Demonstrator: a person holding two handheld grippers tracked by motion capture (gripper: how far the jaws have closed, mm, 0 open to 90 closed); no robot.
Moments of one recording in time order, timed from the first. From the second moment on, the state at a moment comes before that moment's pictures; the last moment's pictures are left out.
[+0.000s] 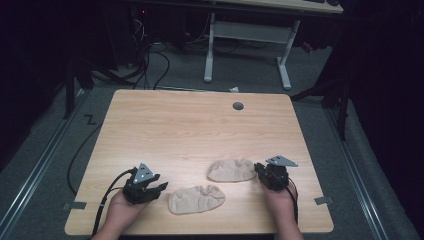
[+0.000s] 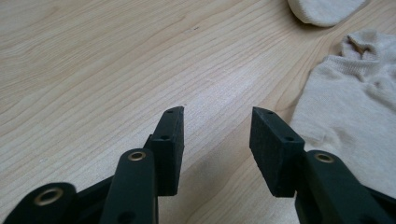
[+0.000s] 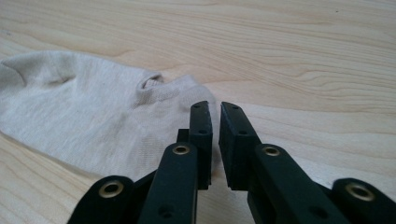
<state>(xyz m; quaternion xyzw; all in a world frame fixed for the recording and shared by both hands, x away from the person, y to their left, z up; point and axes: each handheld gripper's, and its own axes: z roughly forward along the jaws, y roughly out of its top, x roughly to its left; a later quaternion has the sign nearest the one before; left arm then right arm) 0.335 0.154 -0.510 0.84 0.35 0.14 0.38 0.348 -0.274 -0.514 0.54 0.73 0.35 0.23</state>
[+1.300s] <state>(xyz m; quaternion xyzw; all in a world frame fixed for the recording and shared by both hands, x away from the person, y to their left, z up) 0.330 0.160 -0.516 0.84 0.36 0.14 0.39 0.364 -0.160 -0.526 0.41 0.83 0.34 0.17</state>
